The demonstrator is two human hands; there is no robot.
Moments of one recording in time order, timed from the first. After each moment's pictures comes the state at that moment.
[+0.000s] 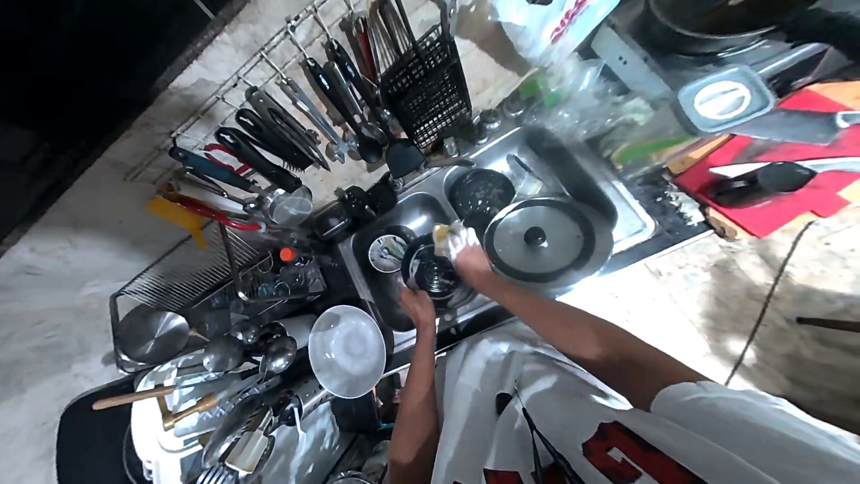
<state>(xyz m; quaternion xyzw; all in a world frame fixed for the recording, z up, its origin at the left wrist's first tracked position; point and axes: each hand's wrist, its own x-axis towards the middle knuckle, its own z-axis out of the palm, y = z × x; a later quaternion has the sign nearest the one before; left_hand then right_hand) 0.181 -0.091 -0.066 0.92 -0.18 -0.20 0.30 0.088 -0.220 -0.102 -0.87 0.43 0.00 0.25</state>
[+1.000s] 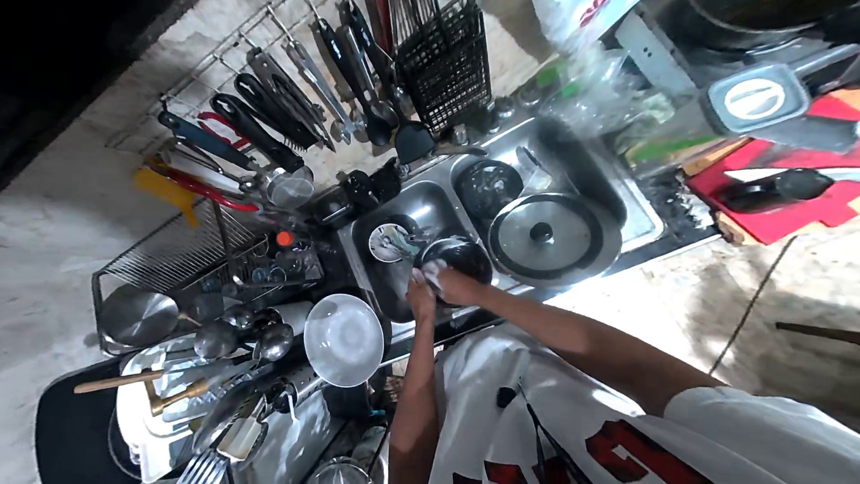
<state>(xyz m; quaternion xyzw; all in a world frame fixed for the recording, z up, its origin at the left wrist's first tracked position) 0.190 -0.083 -0.097 0.90 -0.14 -0.32 0.26 0.099 -0.170 -0.128 -0.87 0.19 0.04 0.46</state>
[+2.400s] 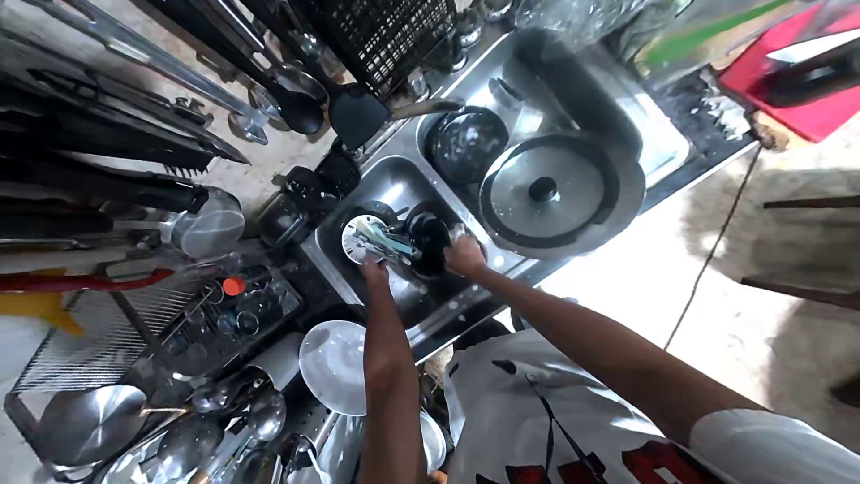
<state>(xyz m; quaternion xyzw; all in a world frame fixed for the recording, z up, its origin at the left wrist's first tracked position) 0.343 -0.128 -0.282 0.74 0.13 -0.38 0.55 0.113 -0.205 -0.180 -0.53 0.66 0.11 0.52</state>
